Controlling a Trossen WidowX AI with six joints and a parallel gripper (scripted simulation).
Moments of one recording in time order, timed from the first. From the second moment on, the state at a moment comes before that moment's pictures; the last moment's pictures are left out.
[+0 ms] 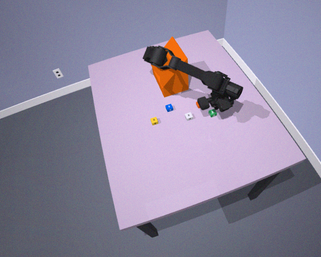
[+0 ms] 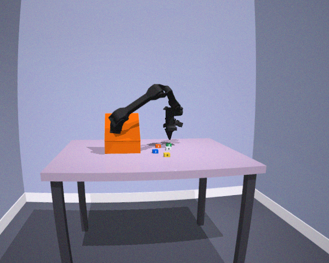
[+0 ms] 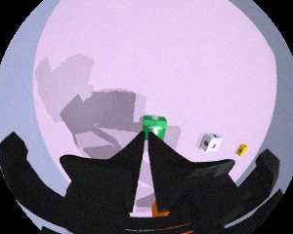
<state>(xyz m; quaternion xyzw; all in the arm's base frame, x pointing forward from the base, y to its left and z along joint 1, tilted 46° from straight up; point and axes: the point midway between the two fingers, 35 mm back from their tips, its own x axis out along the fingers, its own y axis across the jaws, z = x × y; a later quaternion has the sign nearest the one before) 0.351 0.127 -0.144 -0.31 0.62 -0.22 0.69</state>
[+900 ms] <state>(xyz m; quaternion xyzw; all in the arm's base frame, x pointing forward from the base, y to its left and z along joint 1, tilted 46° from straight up) 0.347 0.125 -0.144 -0.32 0.62 -0.22 0.68</state>
